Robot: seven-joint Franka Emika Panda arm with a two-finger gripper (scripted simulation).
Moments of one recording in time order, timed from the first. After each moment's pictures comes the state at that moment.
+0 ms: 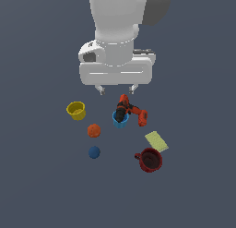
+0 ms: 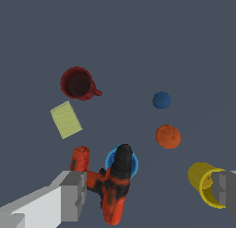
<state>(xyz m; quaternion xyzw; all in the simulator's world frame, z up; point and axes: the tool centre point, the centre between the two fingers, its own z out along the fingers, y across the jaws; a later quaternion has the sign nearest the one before) 0.011 -0.003 0.336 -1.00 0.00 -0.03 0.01</state>
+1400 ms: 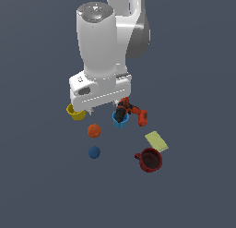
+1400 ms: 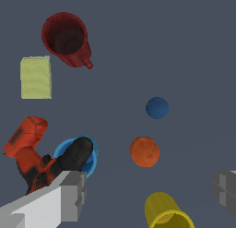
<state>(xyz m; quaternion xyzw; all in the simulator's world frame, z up) 0.019 -0.054 0.260 -0.98 -0.22 -0.01 -0.02</state>
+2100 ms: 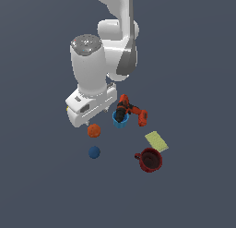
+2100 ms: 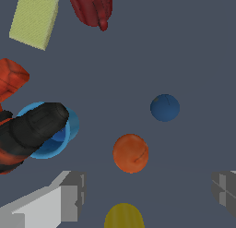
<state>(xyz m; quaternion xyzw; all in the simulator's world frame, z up) 0.015 -0.087 0.202 -0.92 -0.39 0.01 -0.03</state>
